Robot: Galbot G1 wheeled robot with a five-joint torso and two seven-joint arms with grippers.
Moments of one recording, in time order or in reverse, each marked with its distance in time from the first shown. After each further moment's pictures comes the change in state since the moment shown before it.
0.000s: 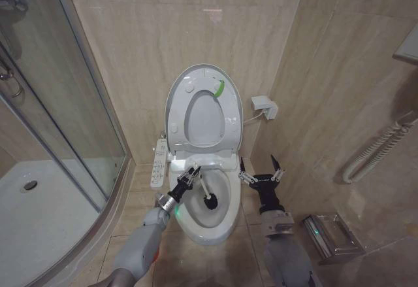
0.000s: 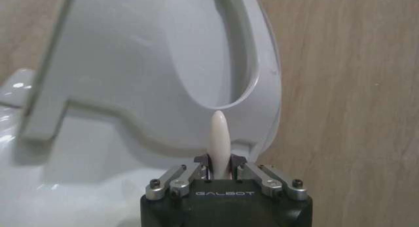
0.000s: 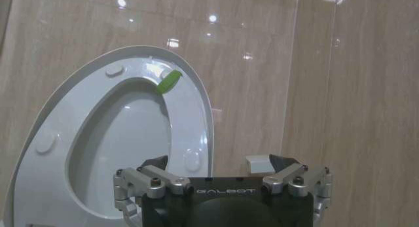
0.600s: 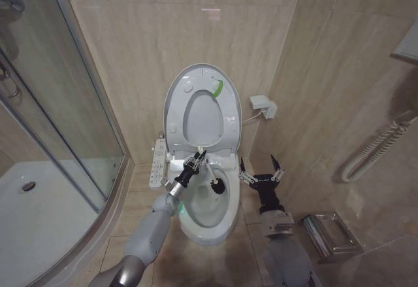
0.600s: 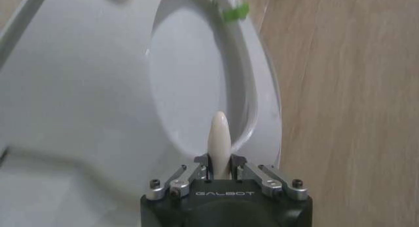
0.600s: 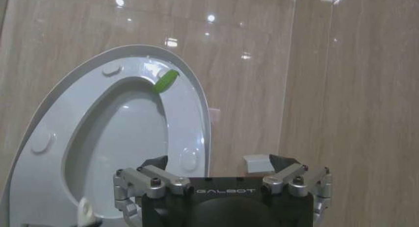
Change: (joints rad) left arm -0.050 -0.053 -0.026 0.006 -0.068 0.008 0.014; right arm 0.000 0.000 0.000 0.000 0.000 0.000 0.000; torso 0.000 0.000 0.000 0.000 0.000
